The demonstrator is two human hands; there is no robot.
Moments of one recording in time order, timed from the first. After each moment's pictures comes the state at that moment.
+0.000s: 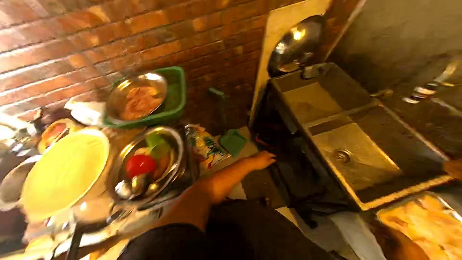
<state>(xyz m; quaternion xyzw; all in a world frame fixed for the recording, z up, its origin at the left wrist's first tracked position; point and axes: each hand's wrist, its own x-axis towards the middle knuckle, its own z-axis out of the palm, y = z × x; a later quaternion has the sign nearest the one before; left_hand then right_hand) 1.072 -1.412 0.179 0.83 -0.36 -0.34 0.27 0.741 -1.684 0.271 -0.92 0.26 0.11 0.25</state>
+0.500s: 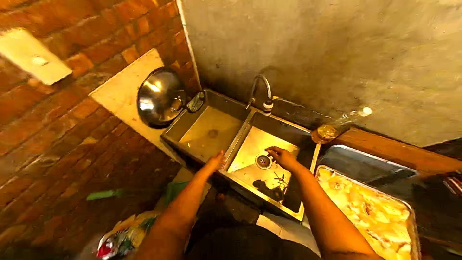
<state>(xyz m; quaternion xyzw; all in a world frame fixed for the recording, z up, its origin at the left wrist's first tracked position) 1.264 -1.738 0.191 0.73 -0.20 -0.52 0.41 1.017 -1.953 0.214 -0.79 0.36 0.02 0.50</state>
